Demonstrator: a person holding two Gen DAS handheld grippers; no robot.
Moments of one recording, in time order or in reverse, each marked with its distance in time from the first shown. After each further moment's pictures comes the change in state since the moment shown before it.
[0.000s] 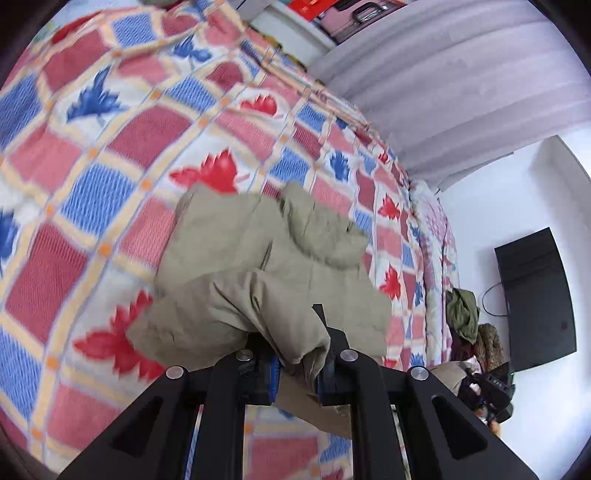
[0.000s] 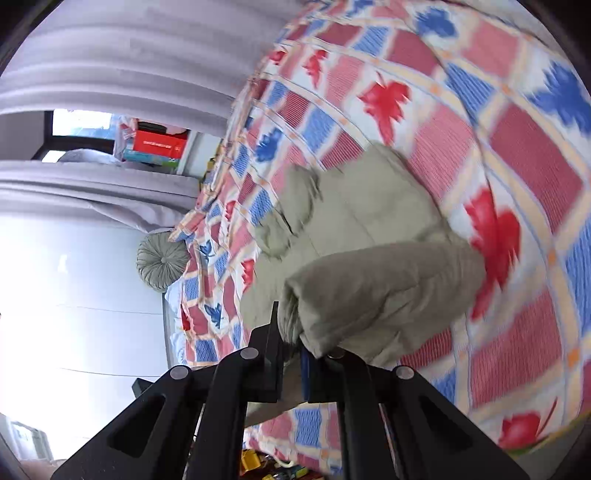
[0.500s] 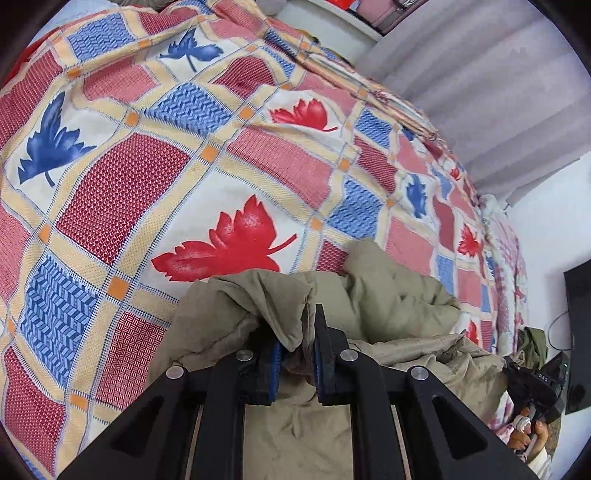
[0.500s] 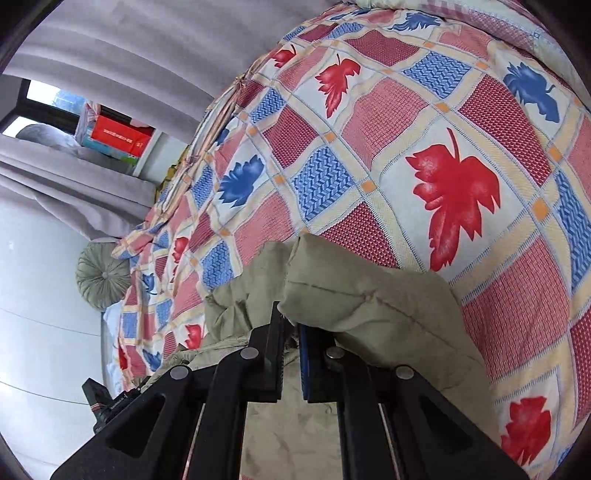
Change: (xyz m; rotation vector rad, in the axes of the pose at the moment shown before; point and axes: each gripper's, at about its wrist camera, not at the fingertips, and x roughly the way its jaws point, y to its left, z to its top) left arm 0.168 0.041 0.114 -0.003 -0.004 0.243; right arm 0.159 0.018 0.151 -0.130 -0.019 -0.212
